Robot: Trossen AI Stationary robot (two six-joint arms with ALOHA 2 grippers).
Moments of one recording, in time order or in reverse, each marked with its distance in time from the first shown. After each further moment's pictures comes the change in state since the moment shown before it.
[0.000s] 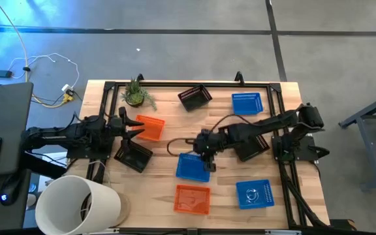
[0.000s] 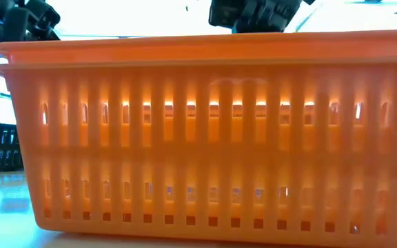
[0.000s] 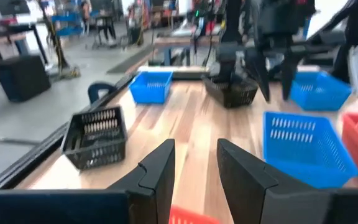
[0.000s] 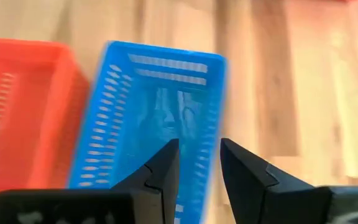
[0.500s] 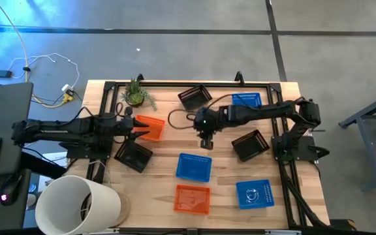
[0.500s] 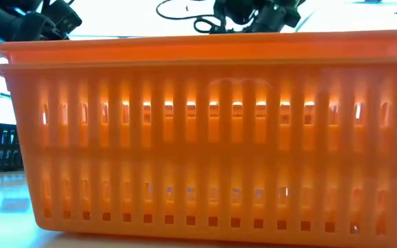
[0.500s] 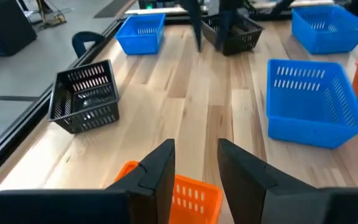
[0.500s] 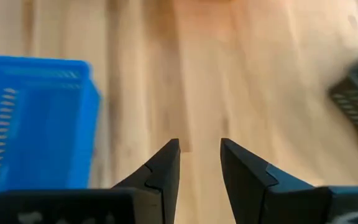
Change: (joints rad) left arm 0.000 0.332 0.171 -0.095 0.009 0.024; right arm -0.231 0.000 0.000 -0.015 0.000 -0.137
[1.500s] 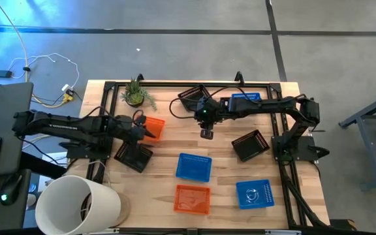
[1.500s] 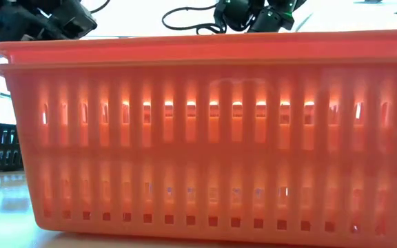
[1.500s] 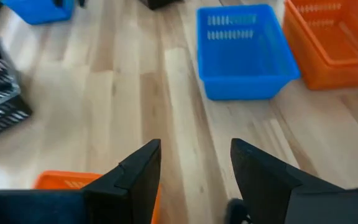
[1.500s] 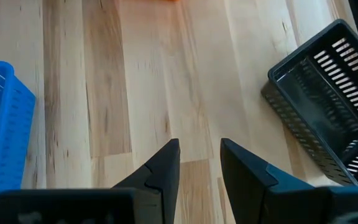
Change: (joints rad) left arm -0.055 0.300 0.102 -0.024 0.204 0.093; right arm -0.082 0.001 0.034 -0.033 0.078 -0.096
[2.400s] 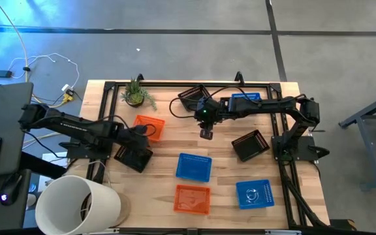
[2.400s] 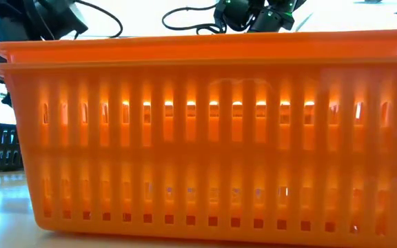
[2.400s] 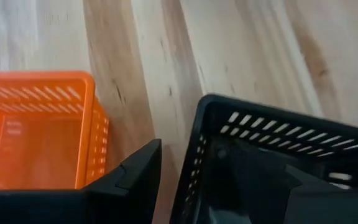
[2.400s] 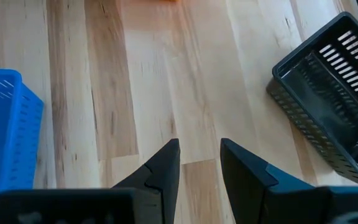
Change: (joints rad) left arm -0.097 0.210 0.000 -0.173 -0.062 -0.024; right arm 0.000 0.000 0.000 0.000 -0.016 0.044
